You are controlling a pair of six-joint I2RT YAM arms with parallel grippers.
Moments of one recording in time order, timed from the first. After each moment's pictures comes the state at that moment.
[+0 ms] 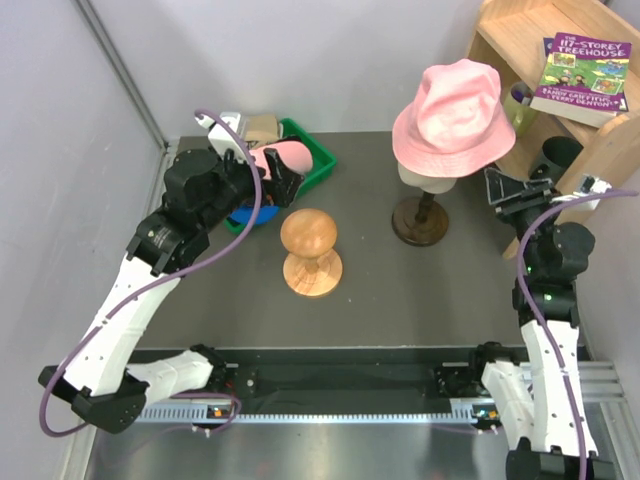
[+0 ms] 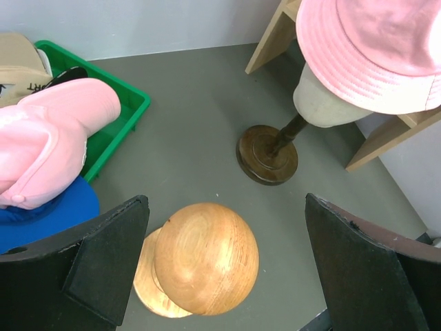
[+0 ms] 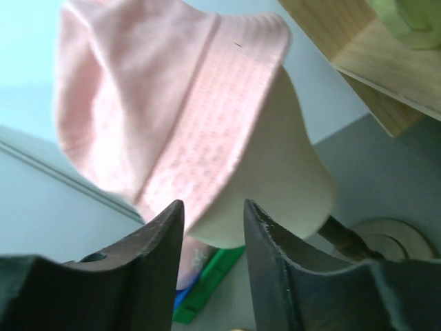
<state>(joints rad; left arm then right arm) -0.54 1.11 1.46 -0.53 0.02 -0.34 -0.13 0.66 0.73 0.11 -0.19 0.88</state>
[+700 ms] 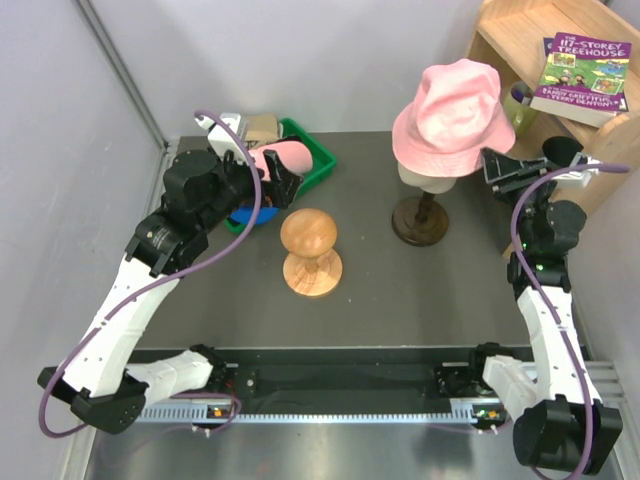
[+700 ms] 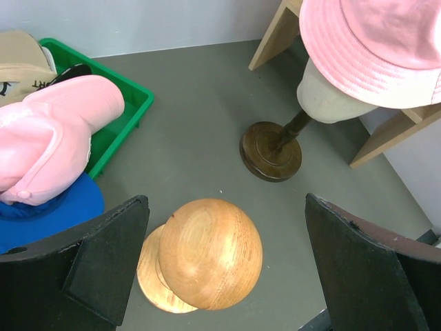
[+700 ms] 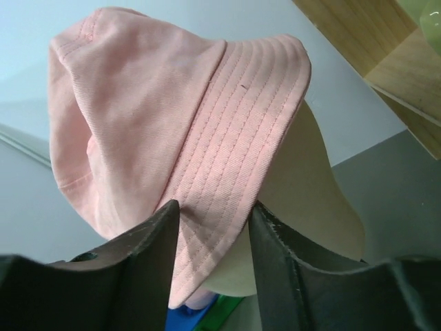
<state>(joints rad) -0.54 1.10 1.46 -0.55 0.02 -0.33 -0.13 0.87 0.75 0.38 -0.24 0.96</state>
